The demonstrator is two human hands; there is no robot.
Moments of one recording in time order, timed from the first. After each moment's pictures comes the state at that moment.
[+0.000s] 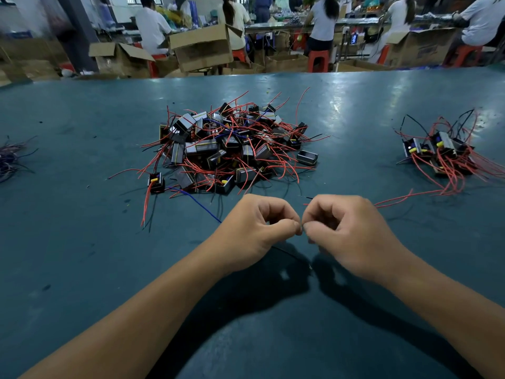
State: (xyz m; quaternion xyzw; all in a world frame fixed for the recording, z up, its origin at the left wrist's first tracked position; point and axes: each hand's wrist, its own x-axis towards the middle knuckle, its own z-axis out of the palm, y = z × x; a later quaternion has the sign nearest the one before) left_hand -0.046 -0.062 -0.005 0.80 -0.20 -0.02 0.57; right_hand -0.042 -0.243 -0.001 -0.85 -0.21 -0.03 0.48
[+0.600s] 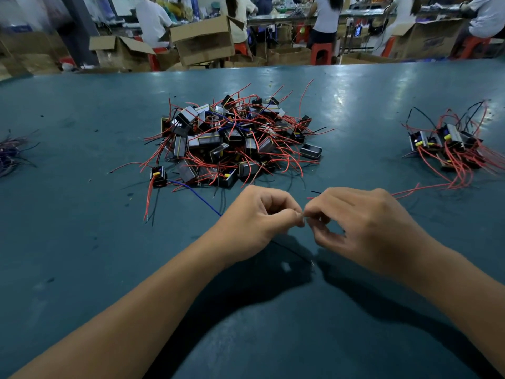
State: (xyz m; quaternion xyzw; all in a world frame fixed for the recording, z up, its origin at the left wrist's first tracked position) left_hand -0.043 -0.061 -0.005 0.80 -0.18 -0.02 0.58; right_hand -0.034 -0.260 0.002 -0.84 -0.45 -0.27 0.14
